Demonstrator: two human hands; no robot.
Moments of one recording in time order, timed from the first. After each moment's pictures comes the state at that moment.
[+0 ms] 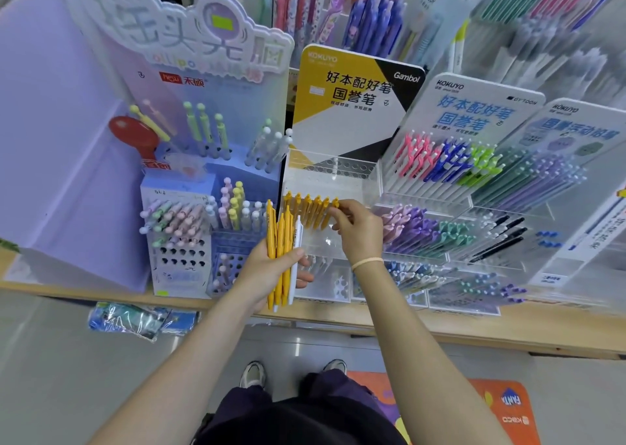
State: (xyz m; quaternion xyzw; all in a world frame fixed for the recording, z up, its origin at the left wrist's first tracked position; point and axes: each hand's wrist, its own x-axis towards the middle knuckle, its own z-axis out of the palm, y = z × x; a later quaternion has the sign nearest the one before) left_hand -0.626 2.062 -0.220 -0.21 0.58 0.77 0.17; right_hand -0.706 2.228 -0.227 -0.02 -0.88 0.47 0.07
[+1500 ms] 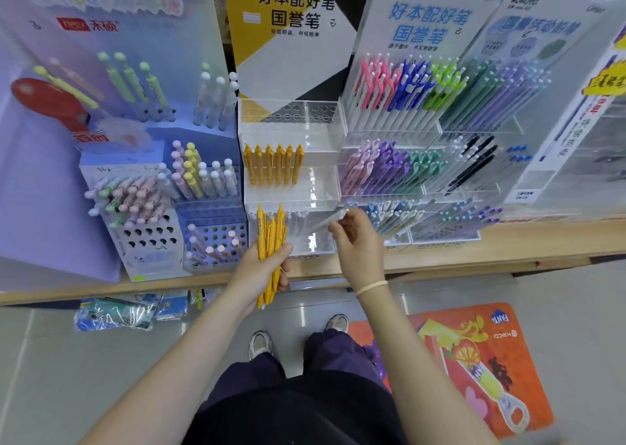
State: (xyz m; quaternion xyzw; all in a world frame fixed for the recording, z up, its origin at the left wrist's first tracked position) left_hand -0.579 2.082 -0.276 -0.18 0.63 0.71 0.24; right_hand -0.591 2.263 -0.265 -0.10 -0.84 0.53 0.08
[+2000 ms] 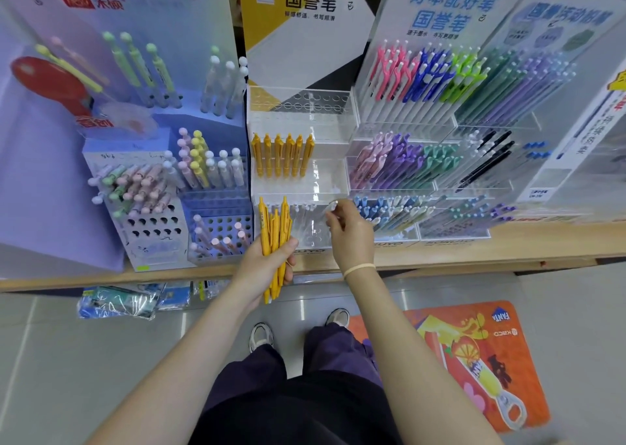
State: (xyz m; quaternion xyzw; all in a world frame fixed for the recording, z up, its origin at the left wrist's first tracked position) left_hand -0.576 2.077 -0.279 -0.16 0.62 0.73 0.23; right_hand -0.613 2.247 -0.296 -0.09 -0.90 0.42 0.08
